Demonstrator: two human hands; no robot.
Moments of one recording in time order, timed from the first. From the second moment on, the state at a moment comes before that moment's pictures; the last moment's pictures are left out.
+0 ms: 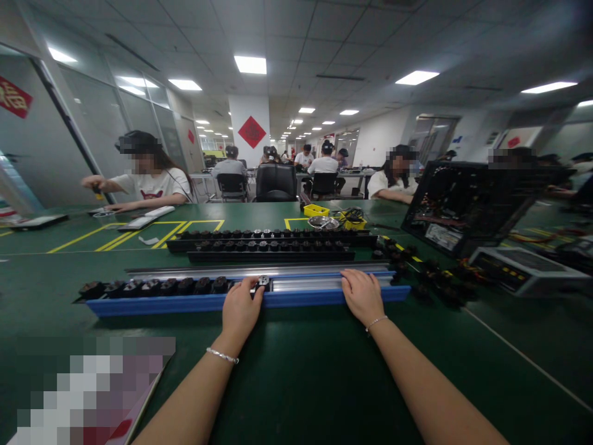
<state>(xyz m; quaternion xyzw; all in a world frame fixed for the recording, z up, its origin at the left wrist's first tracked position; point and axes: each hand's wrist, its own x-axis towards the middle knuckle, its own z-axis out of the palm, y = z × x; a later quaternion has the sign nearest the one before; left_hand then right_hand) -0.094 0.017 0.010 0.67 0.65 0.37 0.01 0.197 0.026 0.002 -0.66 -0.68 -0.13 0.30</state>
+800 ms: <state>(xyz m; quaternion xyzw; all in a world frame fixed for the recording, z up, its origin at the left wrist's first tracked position) -0.097 0.015 0.011 0.70 0.62 0.34 -0.09 0.196 0.026 0.003 -0.66 -0.68 -0.12 0.30</state>
